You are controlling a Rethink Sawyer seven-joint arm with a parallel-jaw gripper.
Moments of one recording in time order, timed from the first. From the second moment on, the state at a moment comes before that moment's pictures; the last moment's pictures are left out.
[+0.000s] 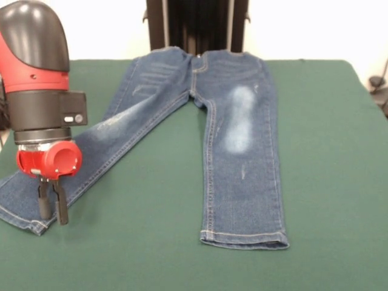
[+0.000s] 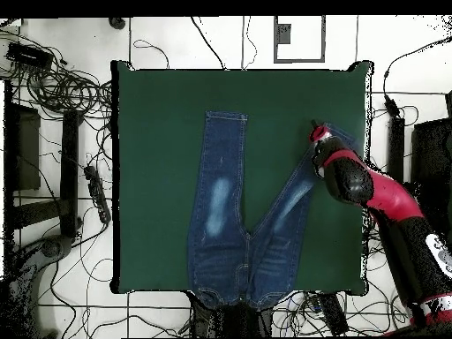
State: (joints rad) arm -0.97 -0.22 0.63 1.39 -0.56 0.13 2.12
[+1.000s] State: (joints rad) arm -1.04 -0.07 0.82 1.27 -0.56 0.14 2.12
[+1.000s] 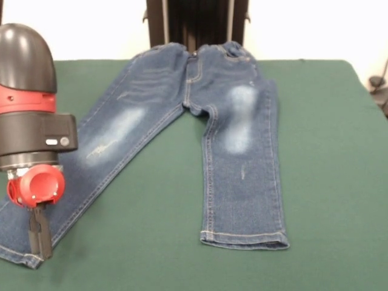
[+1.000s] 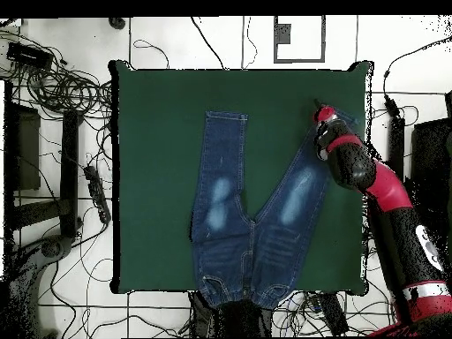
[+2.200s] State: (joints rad) arm -0.90 -0.10 0.68 1.25 -0.49 -0.05 2.12
